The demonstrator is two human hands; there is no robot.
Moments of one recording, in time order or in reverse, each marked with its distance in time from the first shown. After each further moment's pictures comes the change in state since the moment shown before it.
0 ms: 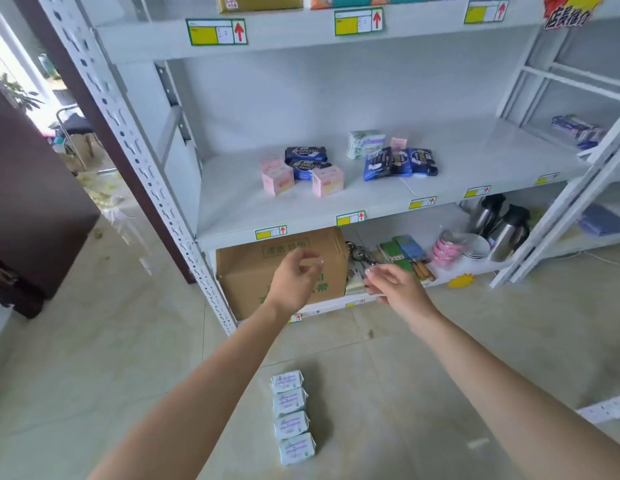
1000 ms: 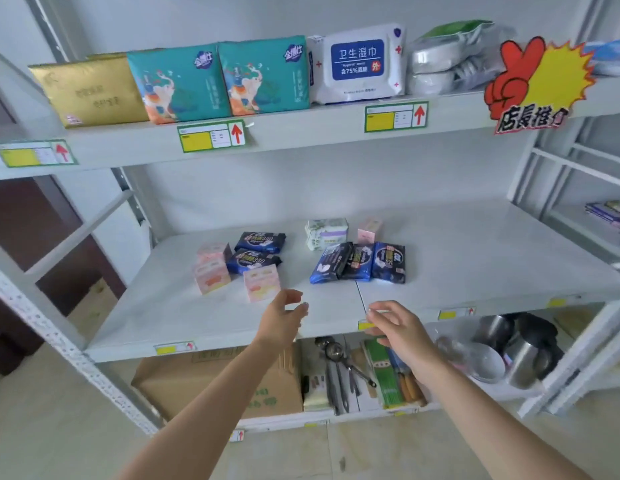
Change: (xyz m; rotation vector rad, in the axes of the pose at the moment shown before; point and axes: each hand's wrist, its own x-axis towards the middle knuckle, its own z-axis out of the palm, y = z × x) left_hand 0.266 0.100 0.222 -0.054 0.213 -0.078; right_hand 0.282 -0.018 -0.255 0.030 -0.138 -0.079
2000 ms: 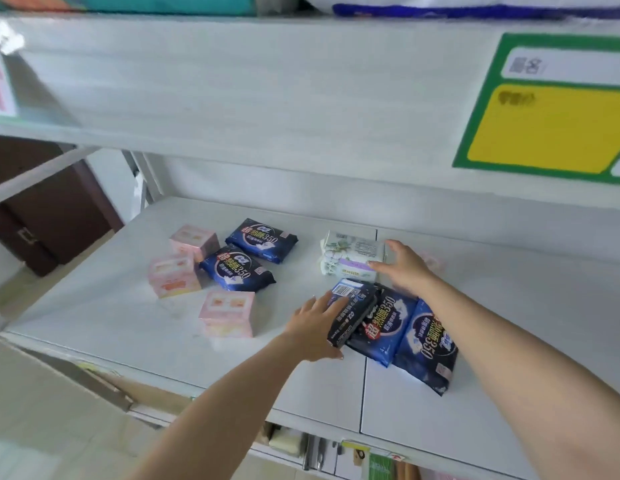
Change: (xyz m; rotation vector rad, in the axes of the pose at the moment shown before) left_hand 0.270 -0.032 0.106 1.026 -0.315 0.042; right_hand 0.428 -0.004 -0.009 -0.740 -0.309 -0.142
